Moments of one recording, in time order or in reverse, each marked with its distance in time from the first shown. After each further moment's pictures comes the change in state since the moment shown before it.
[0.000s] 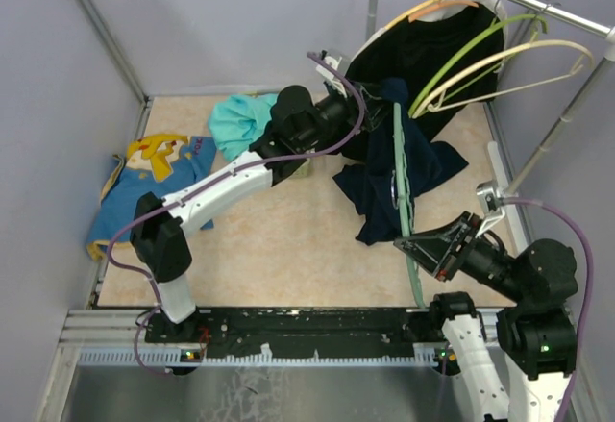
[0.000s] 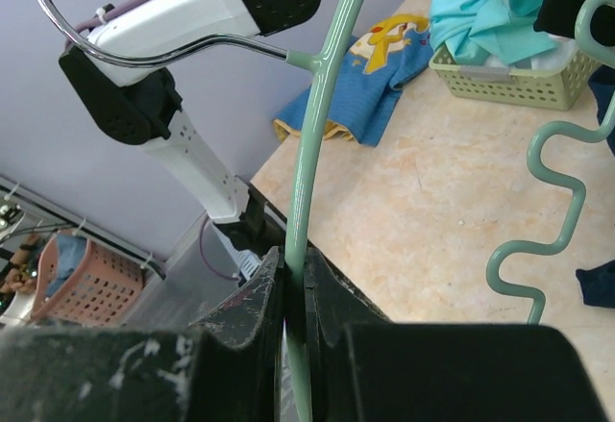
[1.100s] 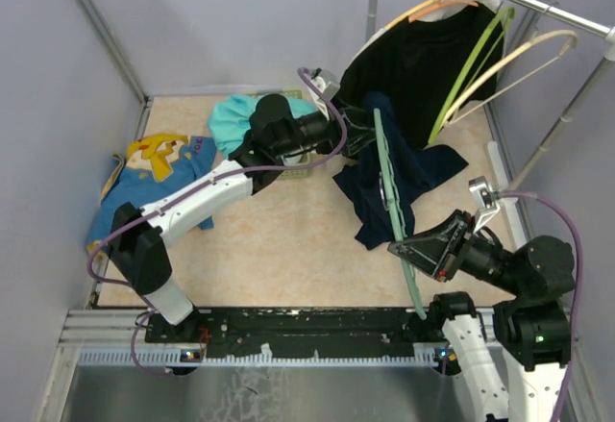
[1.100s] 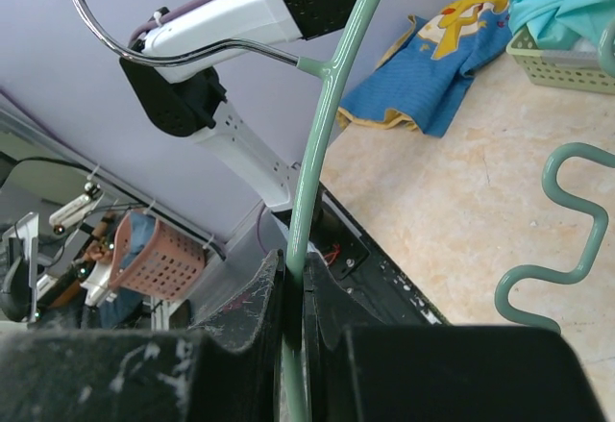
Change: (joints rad) left arm 0.047 -0.140 -0.199 0.000 0.364 0.051; right arm 0.013 -0.003 -0.049 0.135 -0.114 0.153
